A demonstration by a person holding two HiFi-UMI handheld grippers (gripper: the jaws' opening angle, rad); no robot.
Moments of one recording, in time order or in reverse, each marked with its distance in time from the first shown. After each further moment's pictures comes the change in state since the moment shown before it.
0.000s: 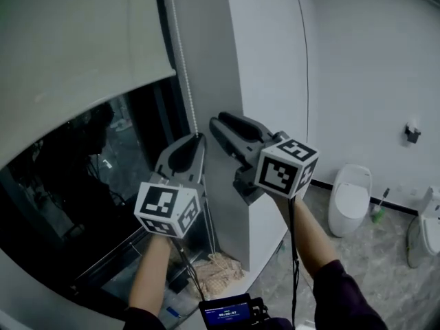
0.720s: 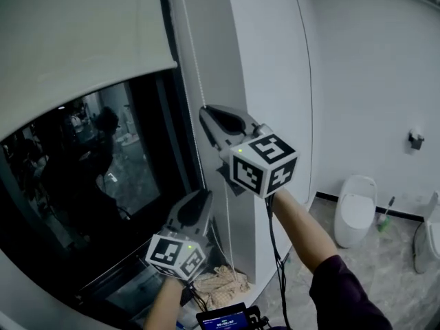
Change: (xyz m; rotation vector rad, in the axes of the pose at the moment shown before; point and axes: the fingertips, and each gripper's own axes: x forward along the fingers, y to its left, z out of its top) left arm -0.063 -0.022 -0.065 -0.187 -0.001 -0.039; right arm 0.057 0.016 0.030 -0.297 -0.034 -0.061
